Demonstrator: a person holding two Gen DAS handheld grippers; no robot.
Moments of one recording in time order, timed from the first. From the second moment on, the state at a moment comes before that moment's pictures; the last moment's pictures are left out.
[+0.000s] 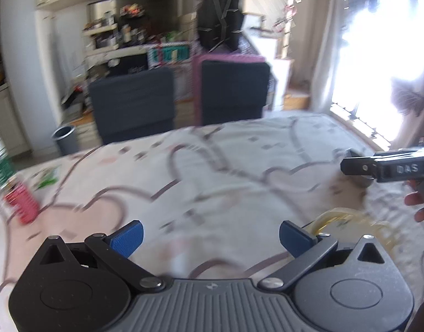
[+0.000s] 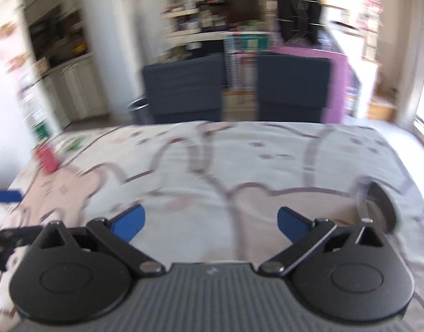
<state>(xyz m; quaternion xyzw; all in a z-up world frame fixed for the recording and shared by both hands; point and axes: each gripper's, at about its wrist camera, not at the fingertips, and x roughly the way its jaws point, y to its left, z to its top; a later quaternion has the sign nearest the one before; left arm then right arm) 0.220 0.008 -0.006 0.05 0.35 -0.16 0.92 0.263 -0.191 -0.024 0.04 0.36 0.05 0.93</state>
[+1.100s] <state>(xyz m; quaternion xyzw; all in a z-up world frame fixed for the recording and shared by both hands) 0.350 -0.311 -0.046 0.14 0.32 -0.30 0.89 0.320 -0.448 -0.144 0.35 0.43 -0.20 0.81</state>
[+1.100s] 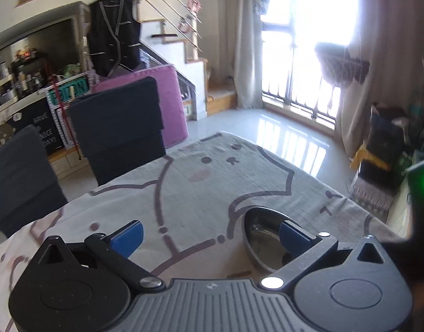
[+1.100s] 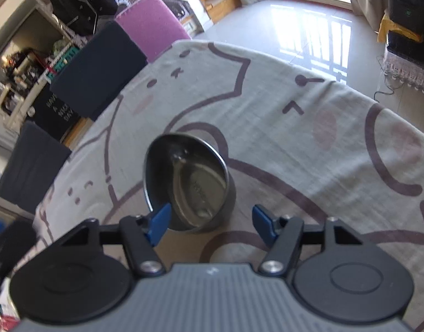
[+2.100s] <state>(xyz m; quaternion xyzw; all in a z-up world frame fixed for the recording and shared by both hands) 0.385 -0.349 -0.101 0.24 0.35 -0.26 0.87 0.309 -0.470 -0.142 0.23 0.43 -0.16 0.86</state>
